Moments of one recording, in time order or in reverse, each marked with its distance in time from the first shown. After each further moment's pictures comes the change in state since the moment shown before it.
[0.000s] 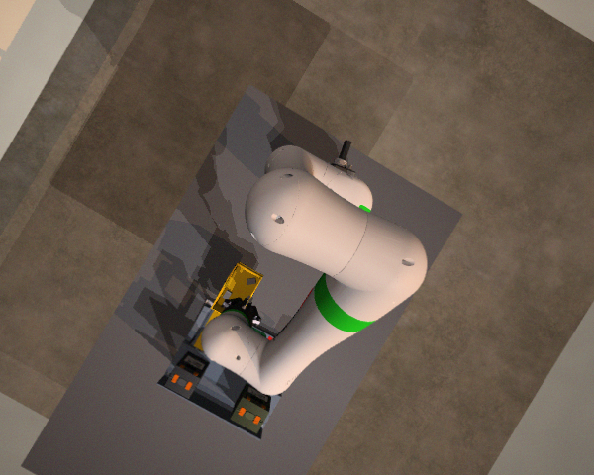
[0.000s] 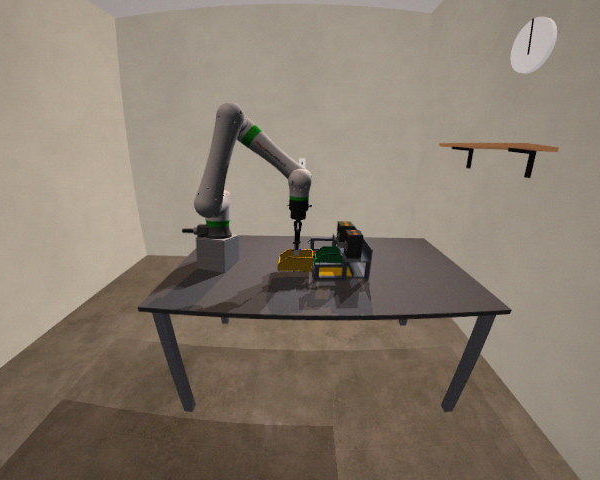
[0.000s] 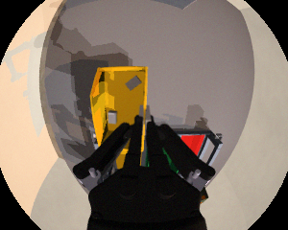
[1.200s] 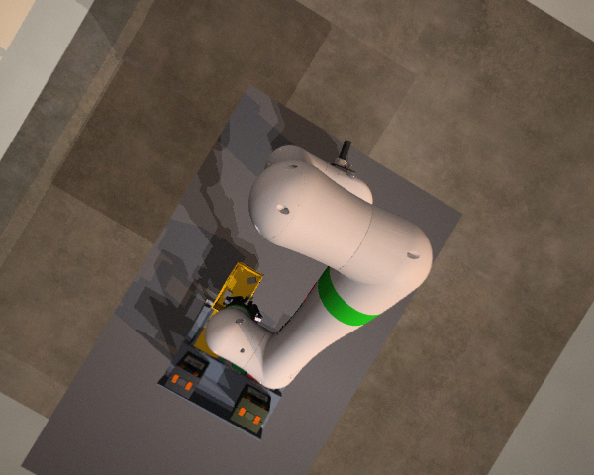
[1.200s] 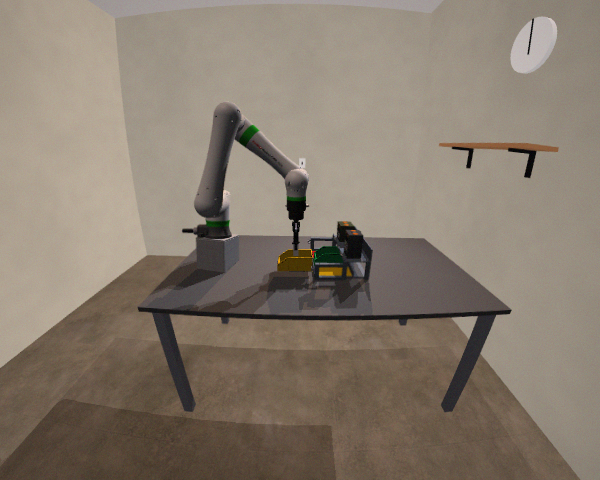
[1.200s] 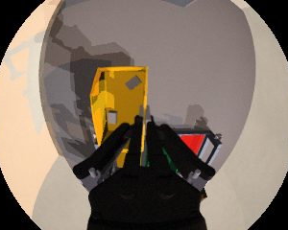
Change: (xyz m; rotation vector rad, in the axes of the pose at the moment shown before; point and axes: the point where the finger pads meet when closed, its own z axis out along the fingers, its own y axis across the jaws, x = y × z) arm 0.004 0.000 0.002 0.000 -0.036 0.000
